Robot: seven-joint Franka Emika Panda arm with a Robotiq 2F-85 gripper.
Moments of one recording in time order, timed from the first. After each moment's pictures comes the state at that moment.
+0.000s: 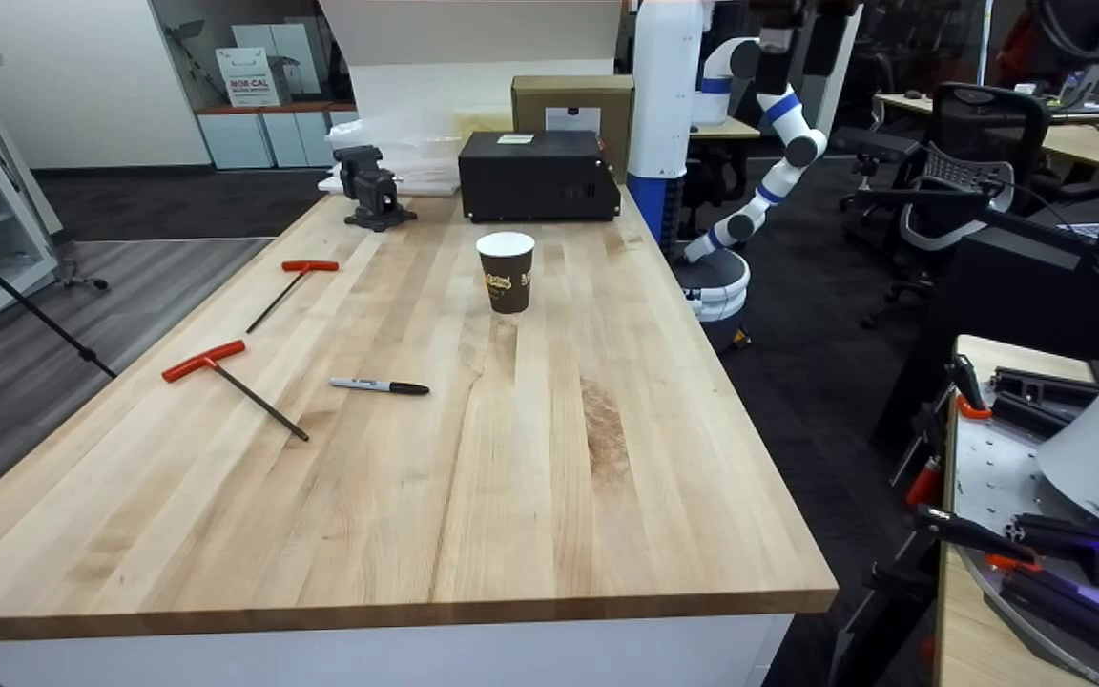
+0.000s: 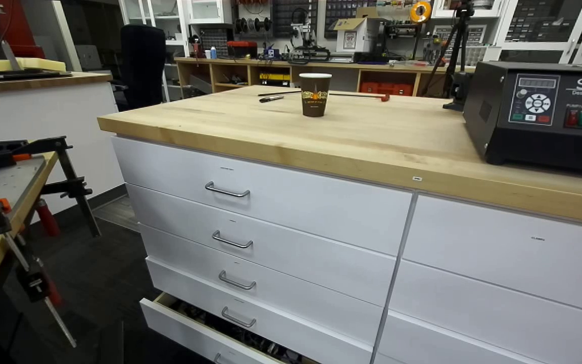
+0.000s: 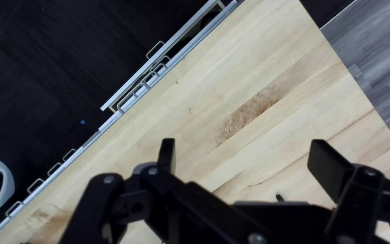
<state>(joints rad) 0.09 -0.52 0.32 -2.30 0.09 1.85 0.47</state>
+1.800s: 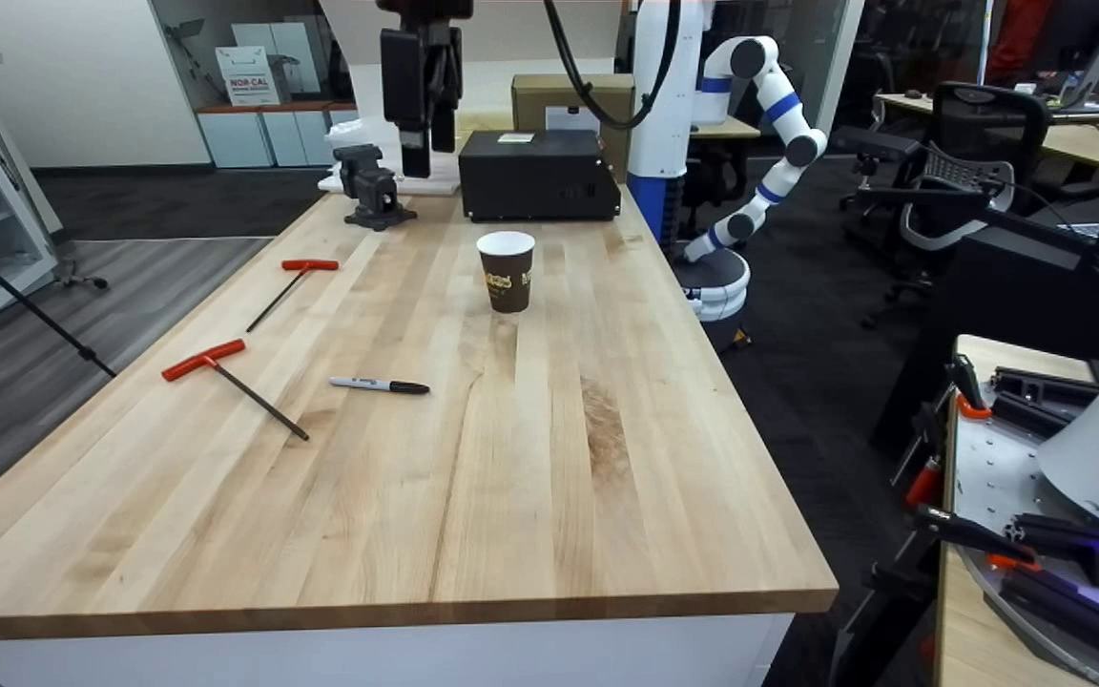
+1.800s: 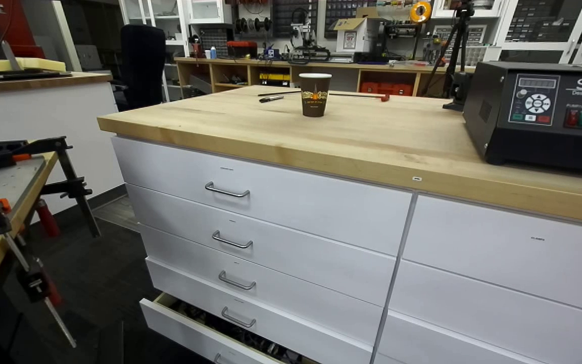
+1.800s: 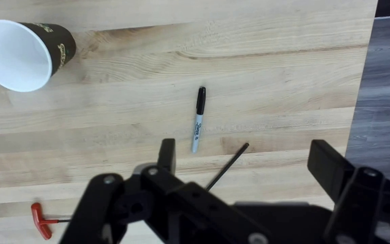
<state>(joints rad) 0.23 0.40 0.22 -1.47 -0.09 1.99 -0.07</state>
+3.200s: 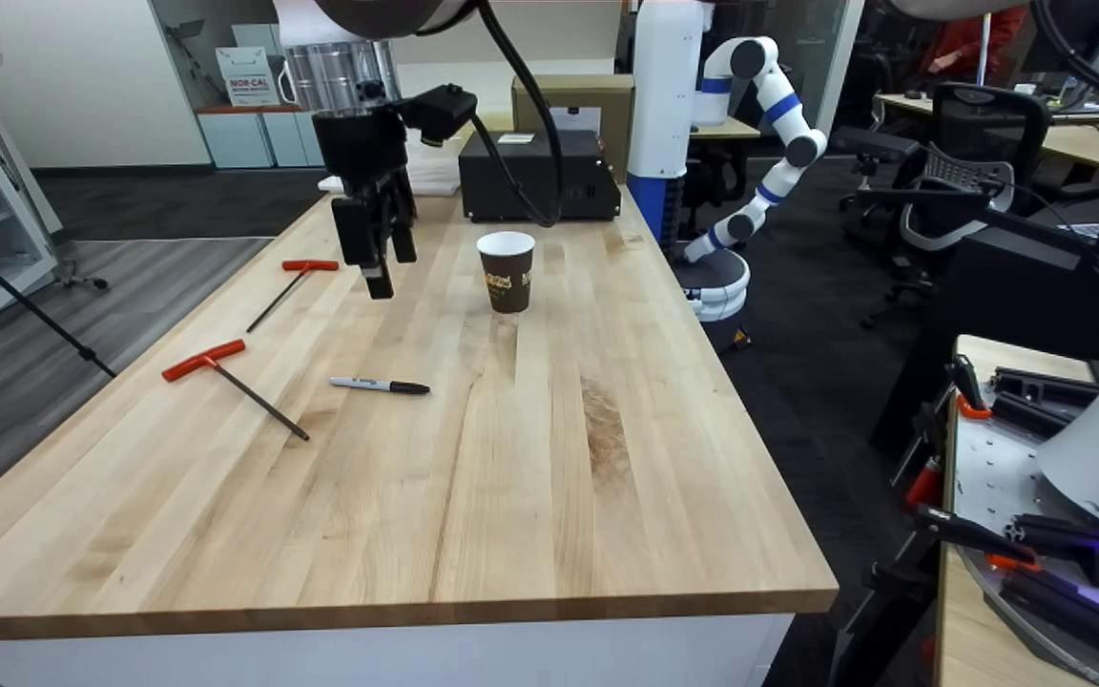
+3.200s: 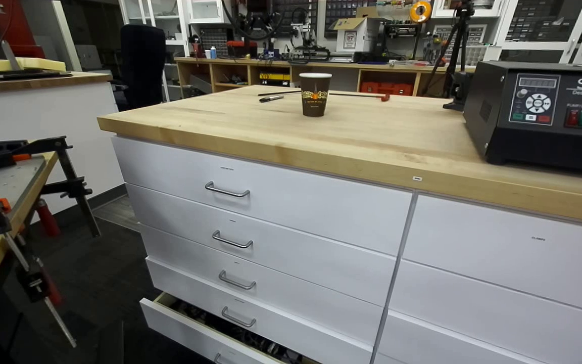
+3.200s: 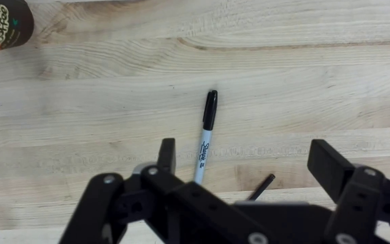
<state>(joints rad) 0.31 0.91 0.16 -0.90 -0.13 1.77 -0.12</state>
